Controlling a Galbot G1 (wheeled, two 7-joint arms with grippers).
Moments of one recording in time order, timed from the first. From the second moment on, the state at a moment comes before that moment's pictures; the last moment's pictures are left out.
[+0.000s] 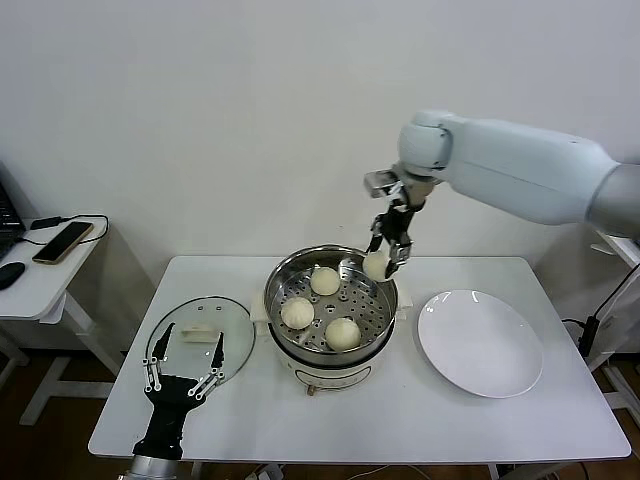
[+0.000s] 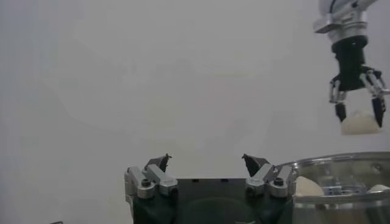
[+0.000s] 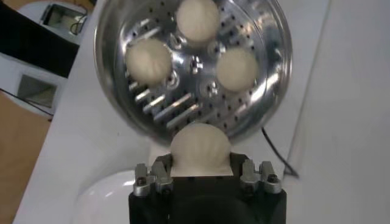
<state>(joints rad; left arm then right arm) 1.71 -1.20 -0.46 -2.10 0.00 -0.37 -0.21 0.76 1.16 -1.49 1.11 0.50 -0.20 -1.29</state>
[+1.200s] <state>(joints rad) 1.72 -1.20 -0.50 -2.10 -0.01 -0.37 -0.22 0.61 1.29 -1.53 1.01 0.40 -0.19 -1.24</state>
